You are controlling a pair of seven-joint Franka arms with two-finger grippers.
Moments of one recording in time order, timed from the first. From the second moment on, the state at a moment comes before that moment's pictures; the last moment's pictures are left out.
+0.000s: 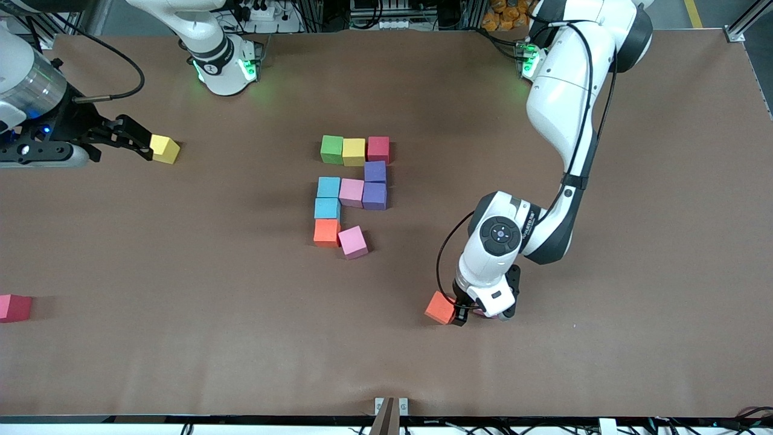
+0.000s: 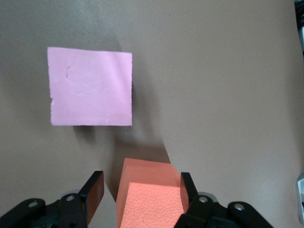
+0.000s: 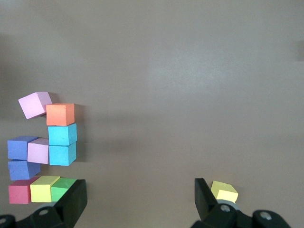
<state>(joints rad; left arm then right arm) -0.47 0.94 0.01 -1.16 0.03 2.32 -1.75 -0.03 -0.05 0.16 -1.63 0.02 1.59 0.12</state>
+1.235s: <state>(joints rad) -0.34 0.92 -0.04 -1.19 0.03 2.16 -1.71 -0.03 -0.05 0.16 -1.63 0.02 1.59 0.12</state>
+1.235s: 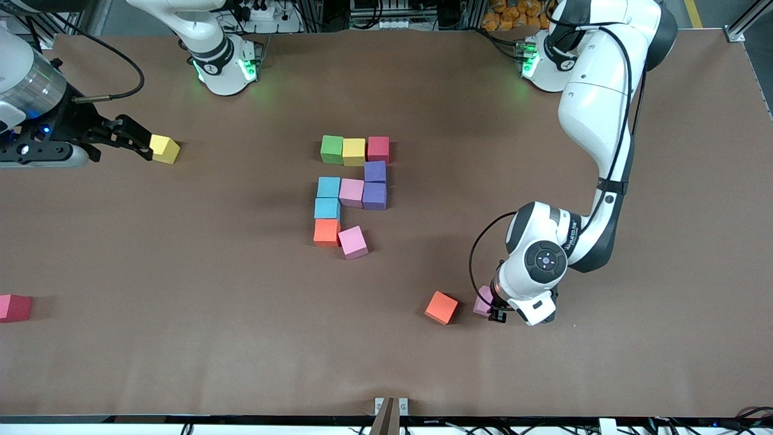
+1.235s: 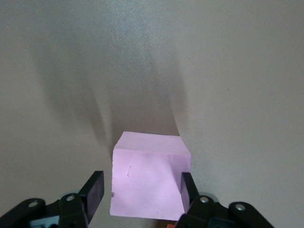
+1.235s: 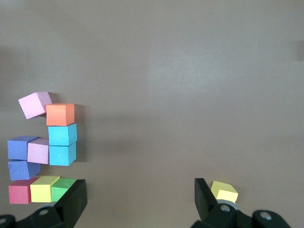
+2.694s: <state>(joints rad) -0.32 0.94 -0.03 -1.20 0.03 2.28 -1.71 -0.03 -0.05 0.16 -1.63 0.02 1.59 0.12</state>
